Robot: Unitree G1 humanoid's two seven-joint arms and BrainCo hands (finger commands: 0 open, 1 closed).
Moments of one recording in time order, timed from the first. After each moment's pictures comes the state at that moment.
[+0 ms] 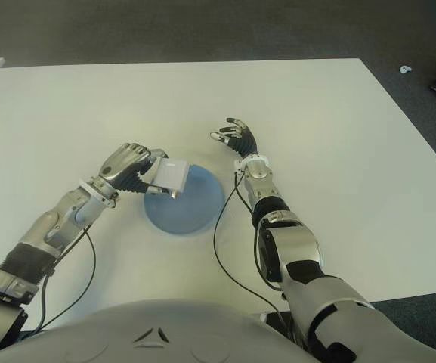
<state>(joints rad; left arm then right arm) -0.14 0.56 -0.34 0.16 0.75 -0.44 0.18 -0.68 -0.07 -0.06 1.15 -0.04 -0.31 0.00</state>
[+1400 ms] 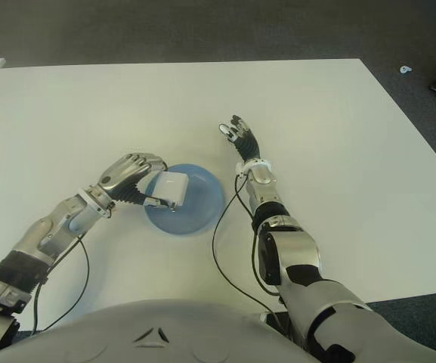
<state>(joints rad) -0.08 0.61 -0.32 0.14 0.74 -0.50 0.10 -0.63 -0.06 -0.14 1.16 0.04 -0.40 0.12</state>
